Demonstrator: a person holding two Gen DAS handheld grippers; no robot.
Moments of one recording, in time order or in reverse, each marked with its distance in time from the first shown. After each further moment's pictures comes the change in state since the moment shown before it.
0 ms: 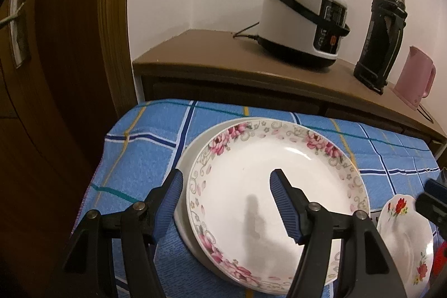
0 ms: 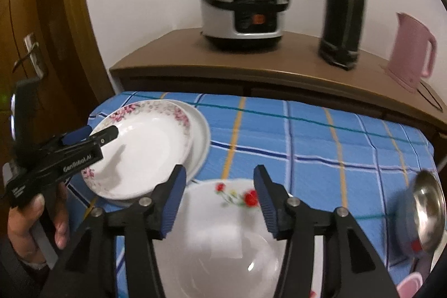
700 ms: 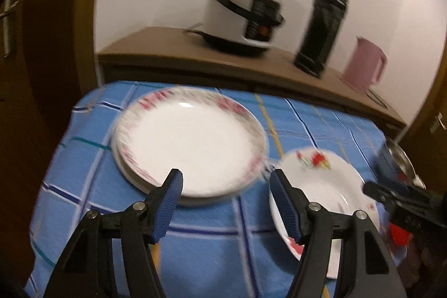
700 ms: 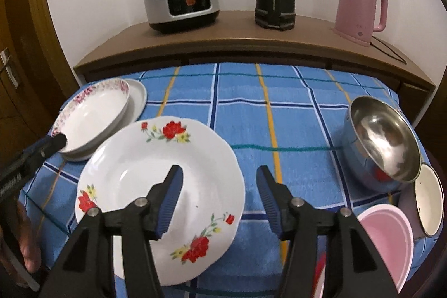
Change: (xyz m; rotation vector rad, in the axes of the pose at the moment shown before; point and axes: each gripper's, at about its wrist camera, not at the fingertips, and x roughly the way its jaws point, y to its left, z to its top) left arm -0.066 -0.055 -0.050 0.032 0.039 -0.223; right arm -0.026 -0.054 -0.055 0.106 0.076 -0.133
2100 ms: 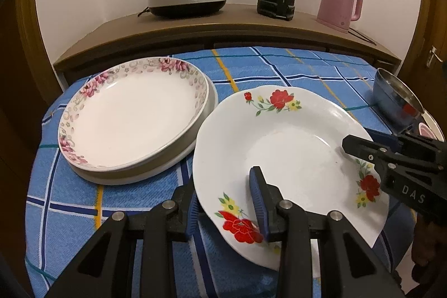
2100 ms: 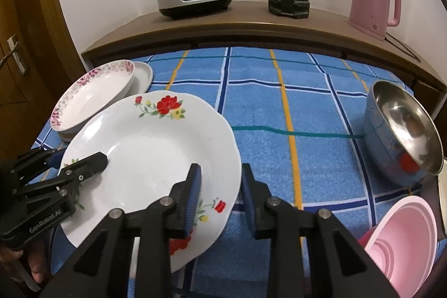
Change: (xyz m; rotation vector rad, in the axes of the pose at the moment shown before) left arm 0.034 -0.053 -0.026 0.218 0.150 0.013; right arm 0.017 -0.003 -0.018 -0.025 0.001 0.073
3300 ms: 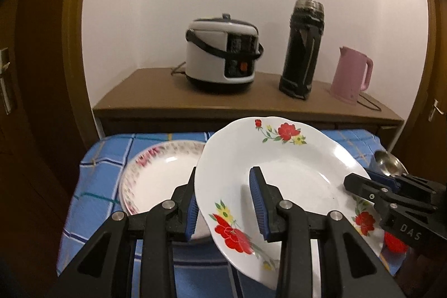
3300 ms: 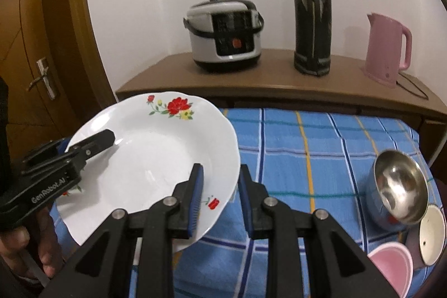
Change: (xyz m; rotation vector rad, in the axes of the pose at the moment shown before) left arm -0.077 0.042 0.049 -0.116 -0.295 0.043; right arm -0.055 0.047 0.052 -0.061 -0.197 0.078
